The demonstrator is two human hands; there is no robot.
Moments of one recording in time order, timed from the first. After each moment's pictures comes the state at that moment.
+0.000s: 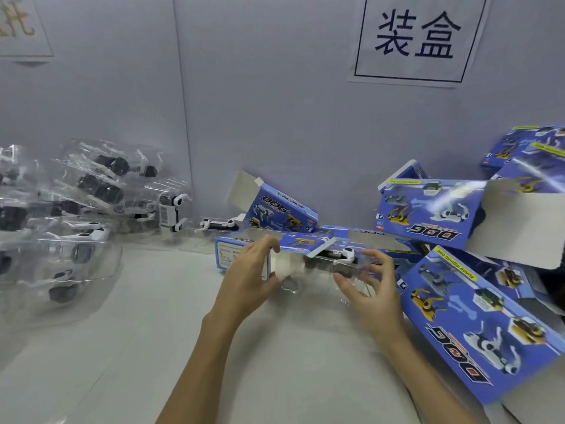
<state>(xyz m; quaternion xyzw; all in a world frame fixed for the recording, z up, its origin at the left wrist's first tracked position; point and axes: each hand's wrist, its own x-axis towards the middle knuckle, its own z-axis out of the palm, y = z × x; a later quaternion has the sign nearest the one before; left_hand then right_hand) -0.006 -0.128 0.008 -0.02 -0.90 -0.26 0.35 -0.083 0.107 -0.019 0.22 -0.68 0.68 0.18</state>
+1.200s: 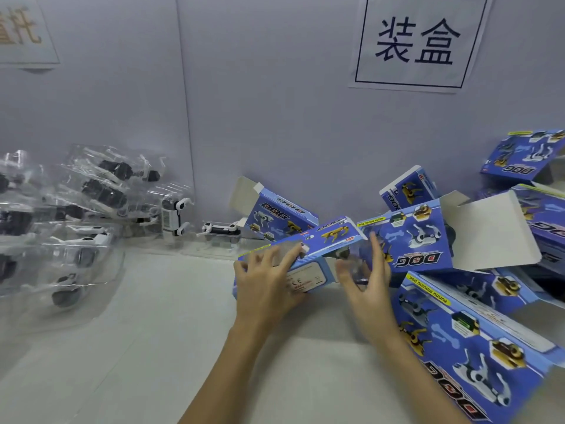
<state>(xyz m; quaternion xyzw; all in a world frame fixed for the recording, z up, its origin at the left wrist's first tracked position) -0.016 -0.092 -0.002 0.08 -0.90 -0.01 0.42 -0.067 0.089 0.009 0.19 -0.71 0.67 0.14</state>
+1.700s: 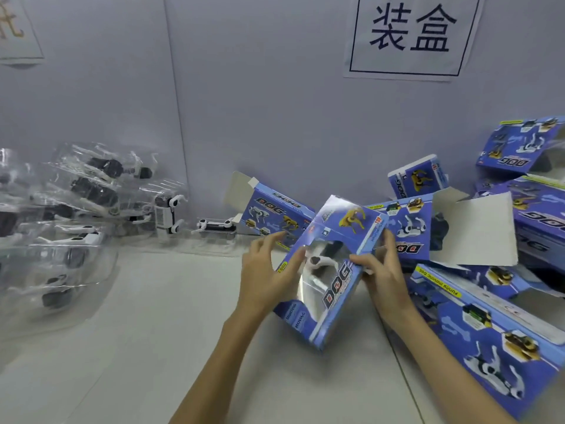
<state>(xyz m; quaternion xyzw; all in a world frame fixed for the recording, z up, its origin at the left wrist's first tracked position) -0.019 -0.085 0.019 0.09 -0.82 -0.46 0.34 -0.110 0.112 0.015 0.23 -0.60 0.77 0.05</state>
